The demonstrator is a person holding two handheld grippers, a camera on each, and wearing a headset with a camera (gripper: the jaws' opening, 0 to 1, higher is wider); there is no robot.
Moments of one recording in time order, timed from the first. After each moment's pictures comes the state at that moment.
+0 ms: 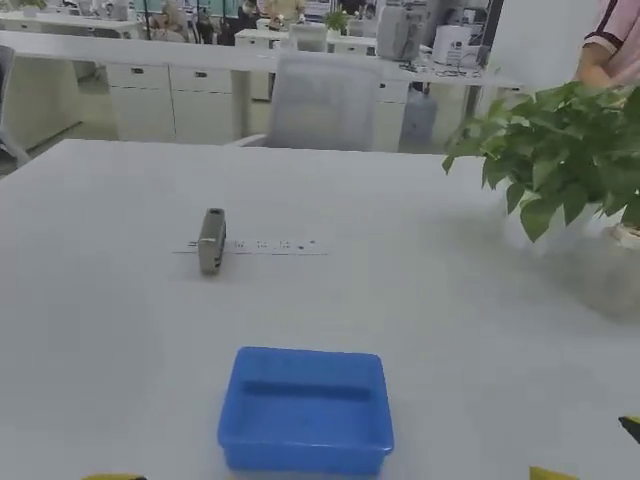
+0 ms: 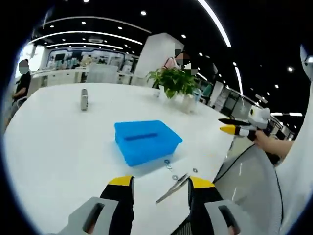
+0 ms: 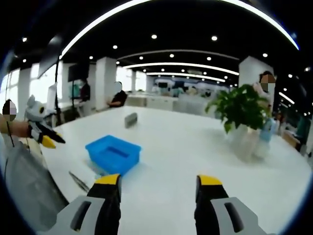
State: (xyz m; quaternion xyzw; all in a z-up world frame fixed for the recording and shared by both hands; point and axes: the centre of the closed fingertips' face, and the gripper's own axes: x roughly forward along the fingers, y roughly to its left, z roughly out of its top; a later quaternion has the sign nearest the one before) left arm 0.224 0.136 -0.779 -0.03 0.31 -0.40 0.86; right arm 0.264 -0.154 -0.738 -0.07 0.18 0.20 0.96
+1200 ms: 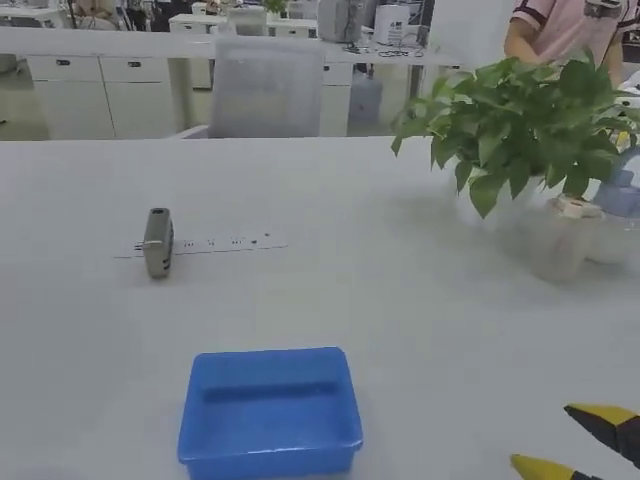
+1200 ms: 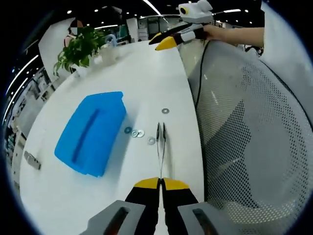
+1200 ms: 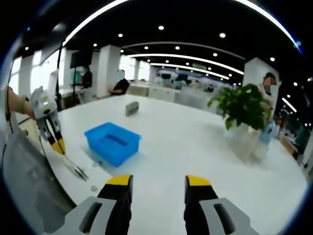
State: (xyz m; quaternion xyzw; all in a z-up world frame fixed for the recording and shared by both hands) left arm 0.207 0.107 -0.834 0.33 0.32 -0.58 0.67; right arm 0.259 -0.156 -0.751 -0.11 0.21 0.20 0.95
